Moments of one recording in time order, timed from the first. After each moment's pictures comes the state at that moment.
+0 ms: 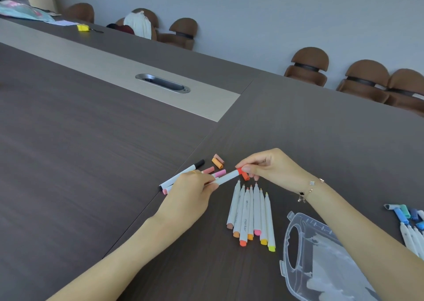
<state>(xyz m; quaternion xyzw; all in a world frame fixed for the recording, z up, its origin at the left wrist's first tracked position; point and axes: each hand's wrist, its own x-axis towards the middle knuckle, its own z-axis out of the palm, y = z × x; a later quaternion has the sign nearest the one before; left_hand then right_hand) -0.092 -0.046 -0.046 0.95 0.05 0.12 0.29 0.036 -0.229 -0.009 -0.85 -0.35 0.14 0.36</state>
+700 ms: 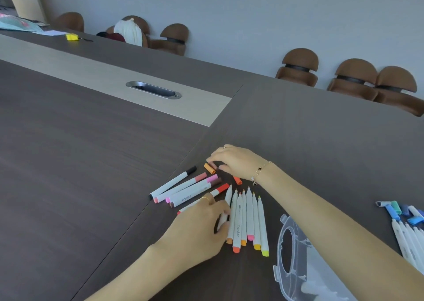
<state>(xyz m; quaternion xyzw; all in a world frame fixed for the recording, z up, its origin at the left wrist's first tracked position) -0.110 -0.078 -0.046 0.97 -0.05 0.00 0.25 0.073 -0.172 -0.024 -0.88 -0.48 0.00 -0.02</state>
